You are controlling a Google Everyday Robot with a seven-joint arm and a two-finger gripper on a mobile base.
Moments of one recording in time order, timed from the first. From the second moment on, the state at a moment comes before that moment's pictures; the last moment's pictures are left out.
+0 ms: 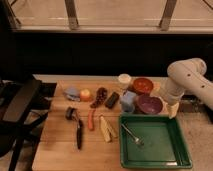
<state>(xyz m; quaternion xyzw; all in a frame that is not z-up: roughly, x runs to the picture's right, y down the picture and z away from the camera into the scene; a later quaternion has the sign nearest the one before) 0.294 0.092 0.719 -0.29 -0.10 -0.23 0.92</state>
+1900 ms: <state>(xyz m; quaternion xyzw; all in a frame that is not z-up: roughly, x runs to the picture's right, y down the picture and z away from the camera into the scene) 0.295 0.093 0.720 -0.29 -0.10 -0.23 0.92</state>
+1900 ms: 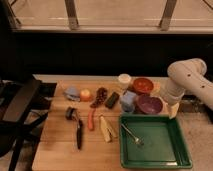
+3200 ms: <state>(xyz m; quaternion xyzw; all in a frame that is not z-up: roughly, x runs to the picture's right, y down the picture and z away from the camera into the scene) 0.086 0.041 0.715 -0.24 -0.15 -0.43 0.86</state>
